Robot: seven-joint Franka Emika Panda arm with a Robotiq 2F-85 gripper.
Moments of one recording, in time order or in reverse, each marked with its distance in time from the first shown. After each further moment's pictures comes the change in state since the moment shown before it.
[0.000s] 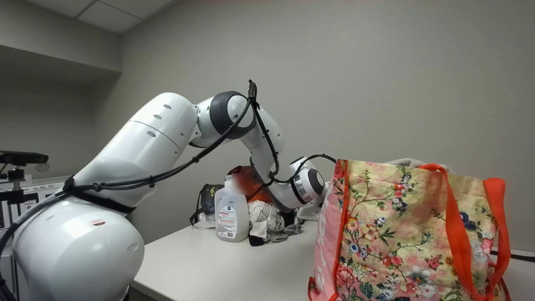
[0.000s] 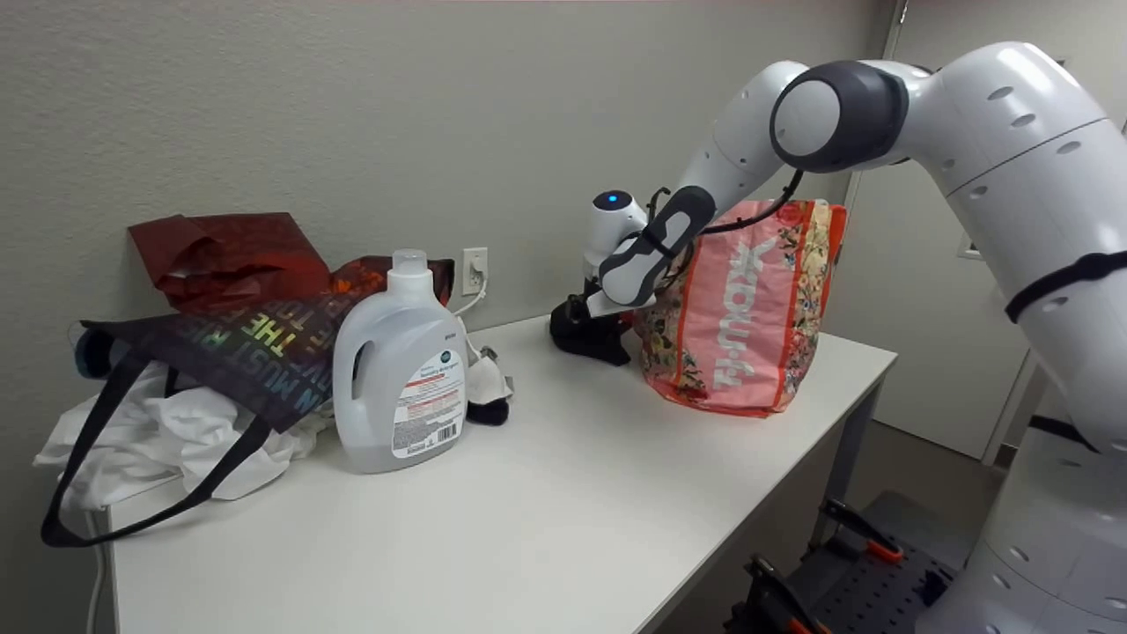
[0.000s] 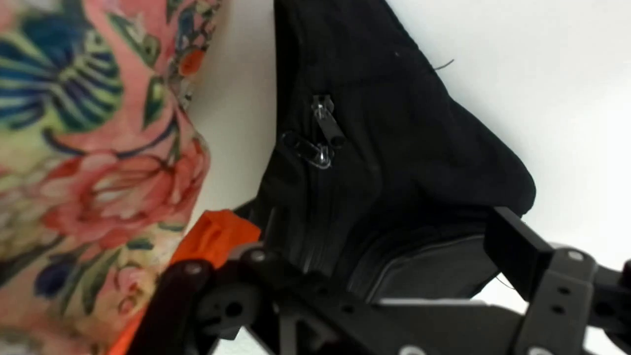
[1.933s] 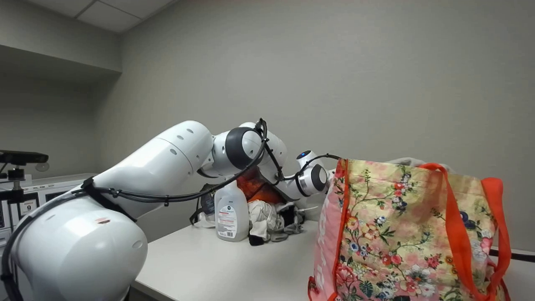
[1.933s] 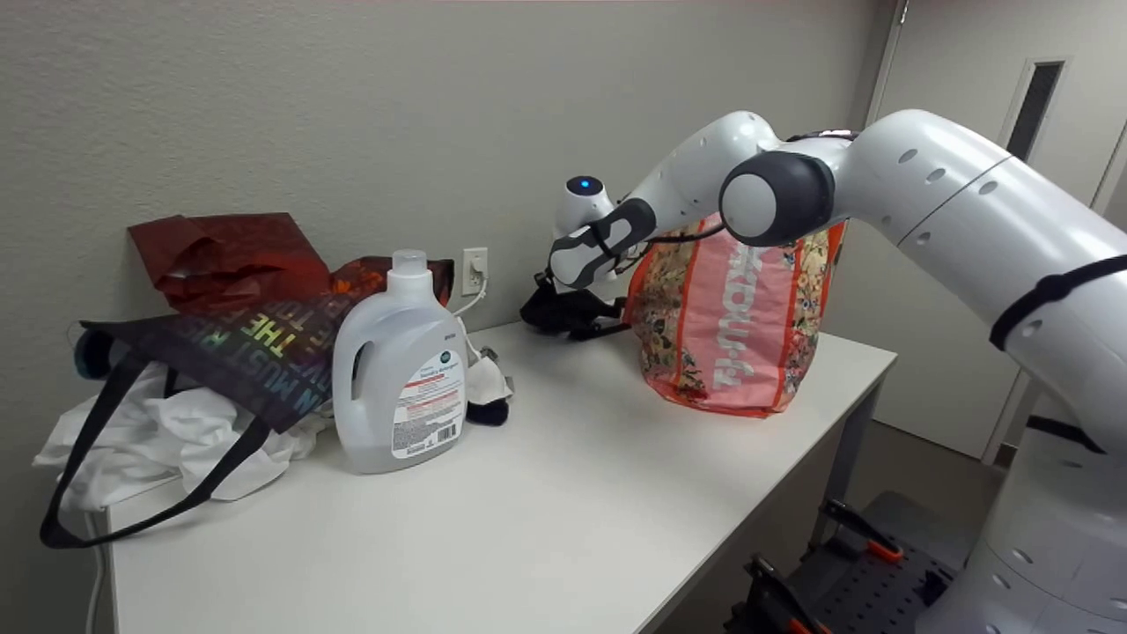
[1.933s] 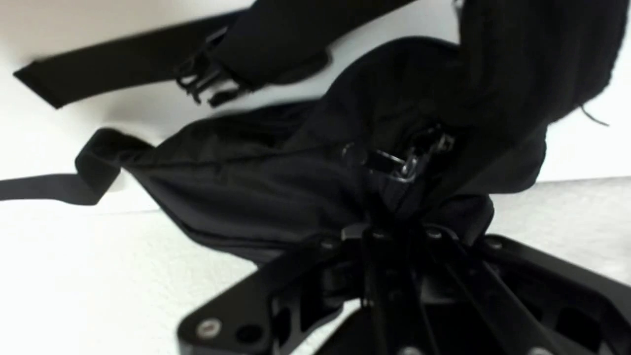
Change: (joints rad) arm 0.050 0.273 -0.060 0.498 0.322 -0.041 -0.324
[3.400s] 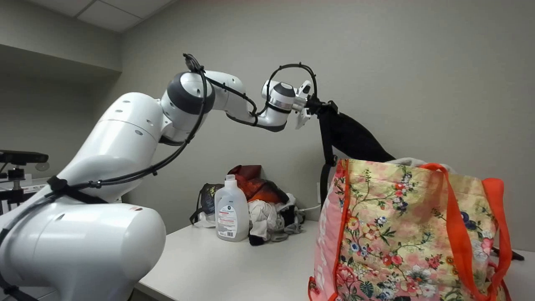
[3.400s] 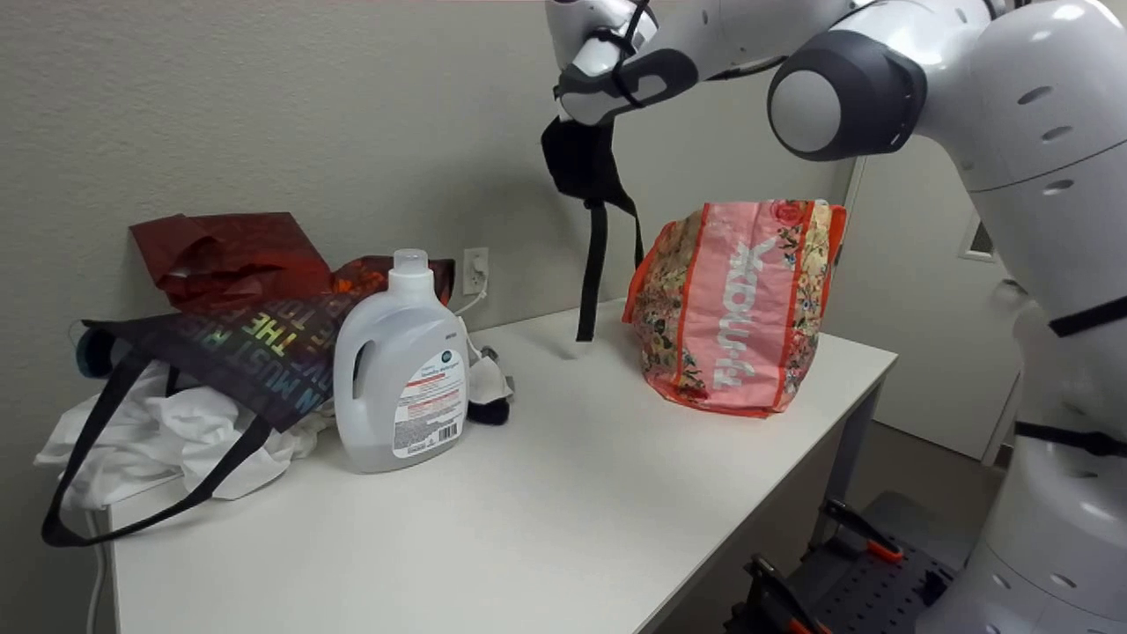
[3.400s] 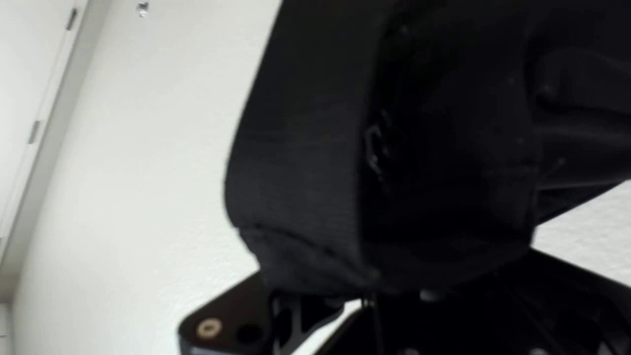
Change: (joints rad) arm 0.484 -0.333 -0.630 0.043 -0.305 -0.289 0.419
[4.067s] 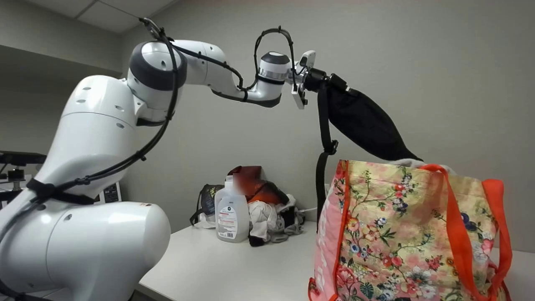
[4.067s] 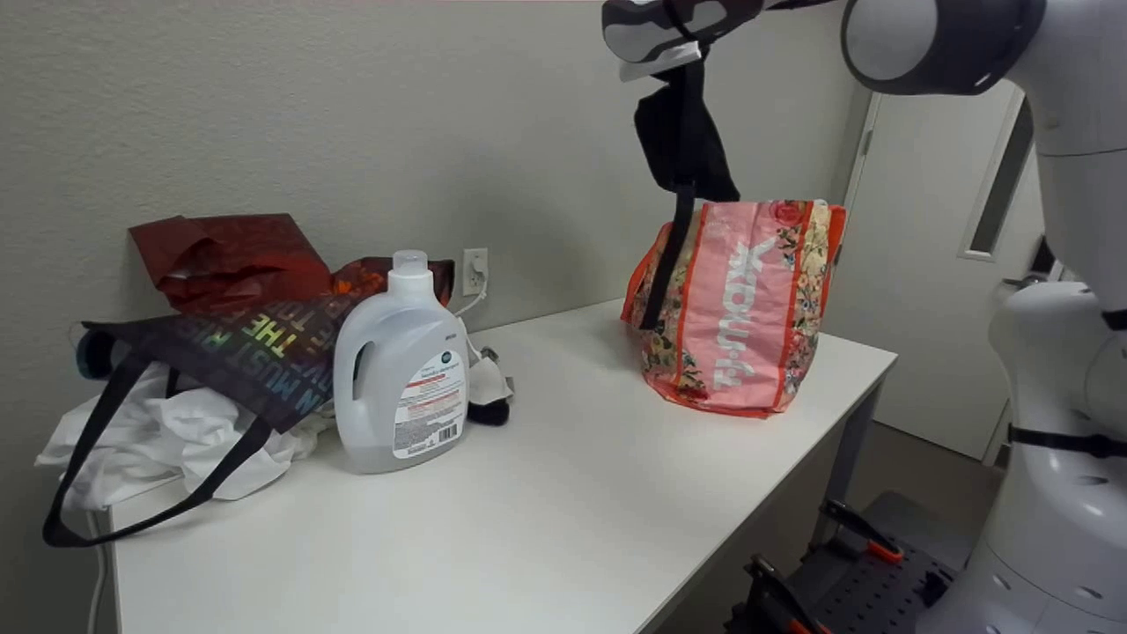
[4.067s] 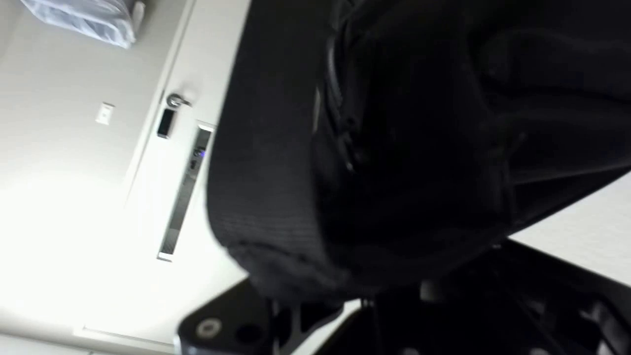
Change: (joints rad) arm 0.268 -0.190 -0.290 -0.162 -0.095 -0.495 0.179
